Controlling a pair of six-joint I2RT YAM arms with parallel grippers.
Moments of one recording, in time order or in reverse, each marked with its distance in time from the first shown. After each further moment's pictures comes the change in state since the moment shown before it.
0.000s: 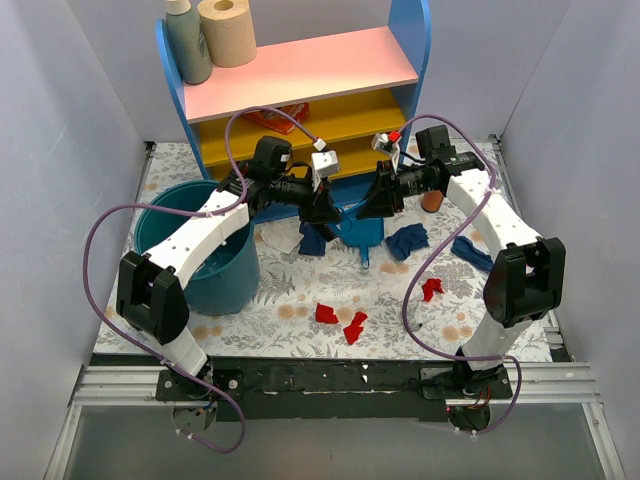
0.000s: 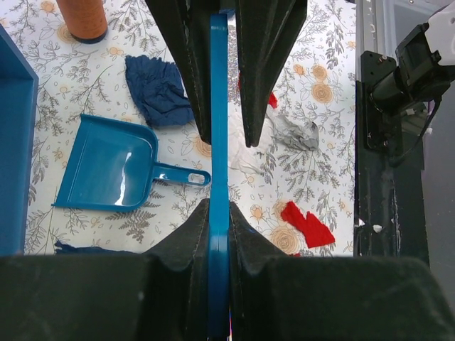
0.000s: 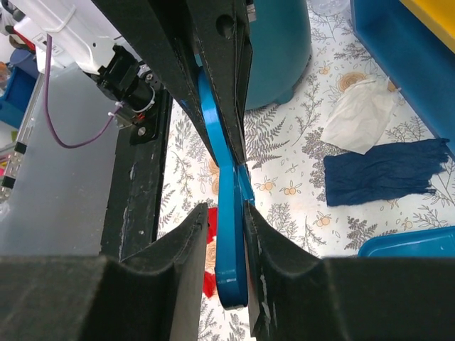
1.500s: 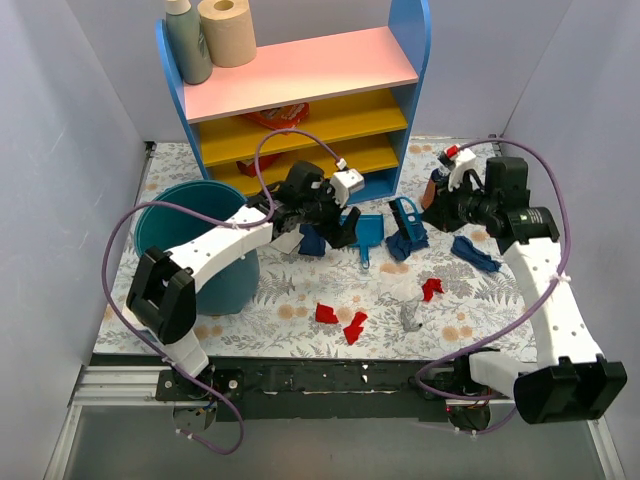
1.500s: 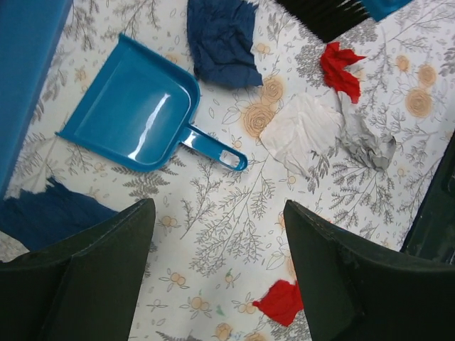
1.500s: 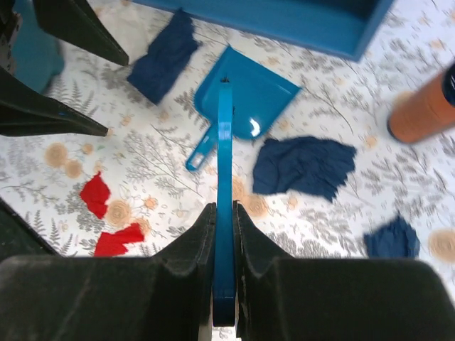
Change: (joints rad) left arm -0.144 0.027 -0.096 0.102 -0.440 -0.188; right arm -0.183 -0.529 -0.298 0.067 0.727 0.314
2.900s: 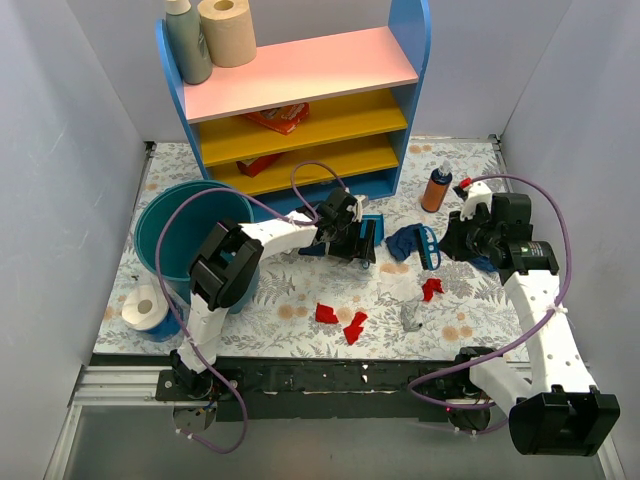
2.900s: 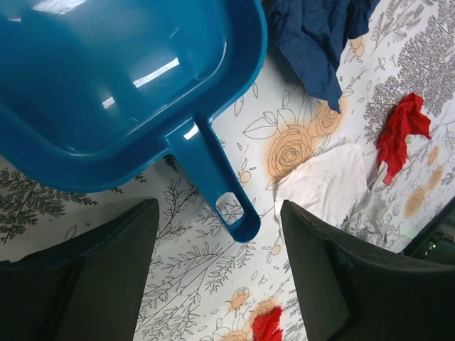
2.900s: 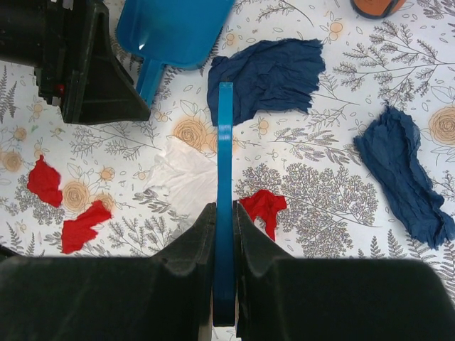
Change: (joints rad) left arm -0.092 0.414 0.088 0.064 -0.139 -0.623; right arm -0.082 -0.207 -0.294 -0.002 0.193 0.072
